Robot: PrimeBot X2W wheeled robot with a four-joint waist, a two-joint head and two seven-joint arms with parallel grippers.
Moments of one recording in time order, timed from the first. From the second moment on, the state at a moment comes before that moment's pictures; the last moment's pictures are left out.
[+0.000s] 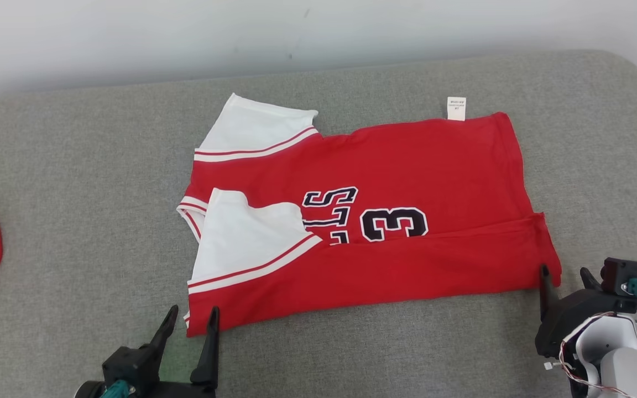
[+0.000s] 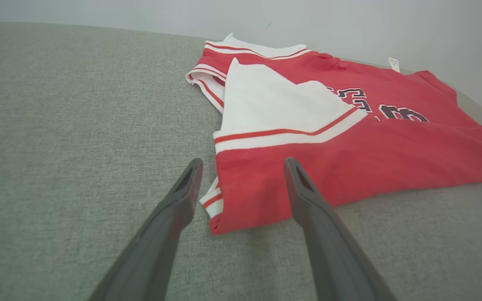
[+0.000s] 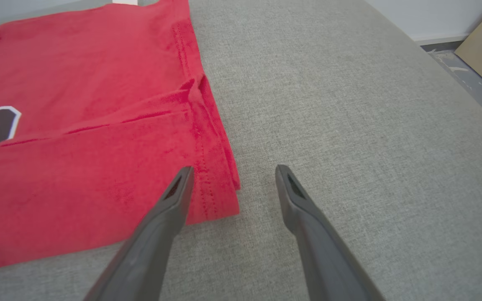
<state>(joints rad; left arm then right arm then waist) -0.13 0.22 -0.33 0.29 -0.46 0.01 -0.23 -0.31 -0.05 -0.28 0.46 0.00 0.13 0.18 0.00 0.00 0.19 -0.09</state>
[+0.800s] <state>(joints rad) -0.17 0.20 -0.38 0.39 -0.49 -0.01 -0.14 -0.40 -0.05 -0.29 0.62 0.00 0.13 0.17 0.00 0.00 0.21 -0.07</state>
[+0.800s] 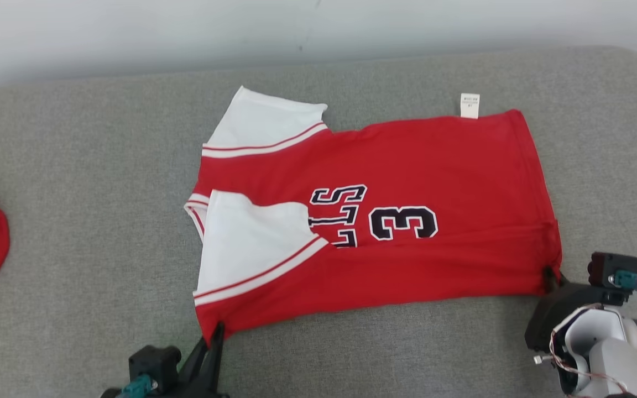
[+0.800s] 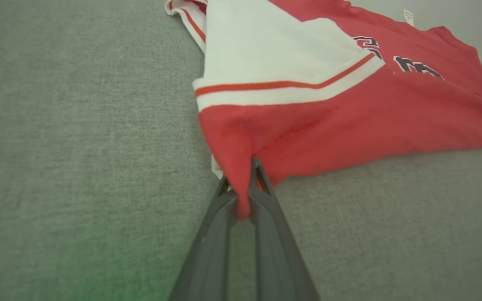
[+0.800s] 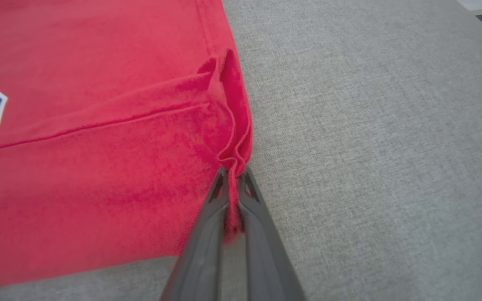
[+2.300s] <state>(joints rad) -0.14 0.38 -0.35 0.16 -0.55 -0.02 0.00 -0.36 -0.06 -0.29 0.35 0.02 0.13 0.31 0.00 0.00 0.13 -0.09</state>
